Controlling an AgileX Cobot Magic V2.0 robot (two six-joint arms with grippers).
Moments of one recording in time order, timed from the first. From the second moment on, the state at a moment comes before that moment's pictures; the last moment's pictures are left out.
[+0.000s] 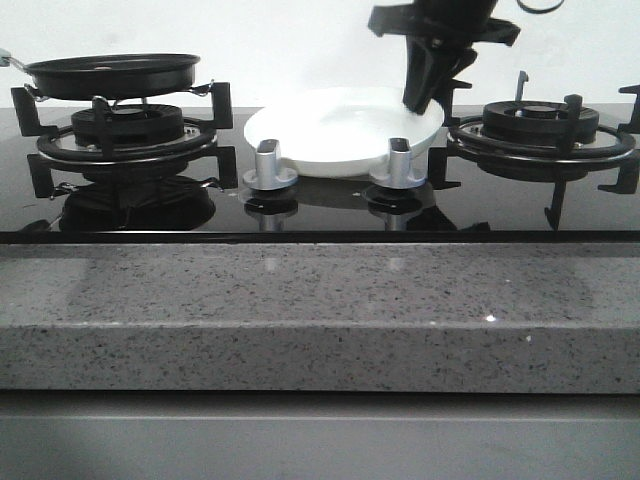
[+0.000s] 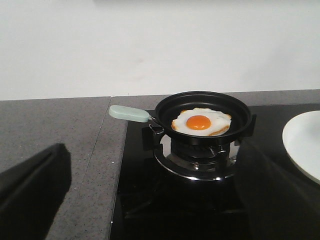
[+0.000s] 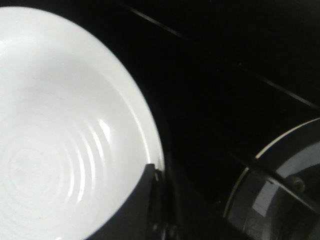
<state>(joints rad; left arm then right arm) -0.06 0.53 -0.56 -0.15 0.21 0.17 0.22 2.23 -2.31 0.20 1.24 -0.20</state>
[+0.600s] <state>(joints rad) -0.06 0.53 -0.56 -0.15 0.21 0.17 0.22 2.09 -2.30 0.27 1.26 -0.18</state>
